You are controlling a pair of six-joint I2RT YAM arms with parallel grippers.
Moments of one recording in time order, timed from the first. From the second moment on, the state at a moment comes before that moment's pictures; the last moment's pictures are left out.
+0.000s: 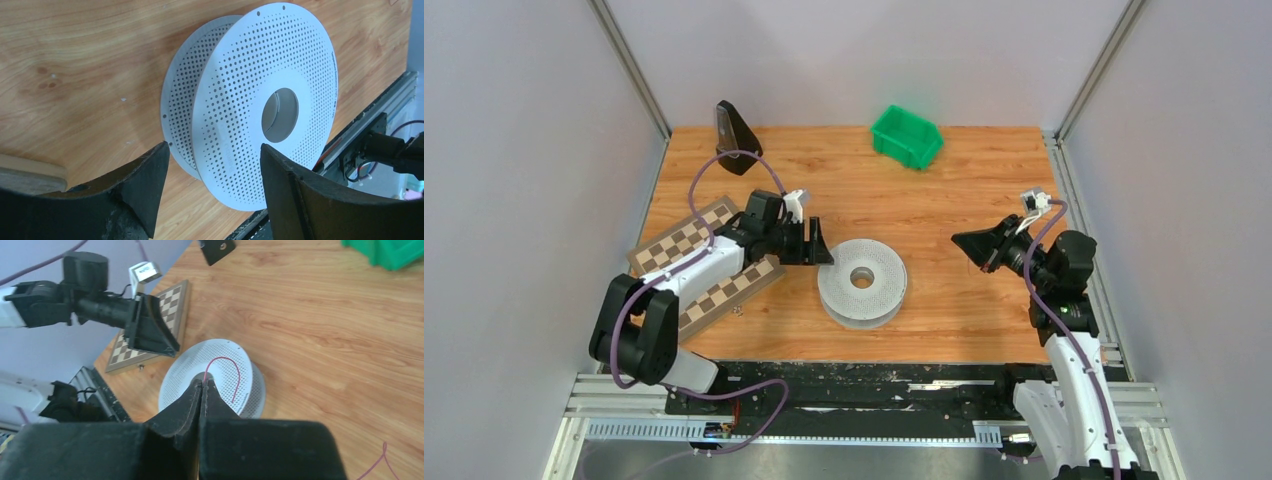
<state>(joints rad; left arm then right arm) -0.40 1.43 0.87 -0.26 0.45 -0.39 -0.04 0.70 0.57 0.03 -0.80 0.43</state>
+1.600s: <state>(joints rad) -0.75 1.26 1.01 -0.41 0.04 -0.18 -0.03 0.59 0.58 -0.06 -0.74 0.51</state>
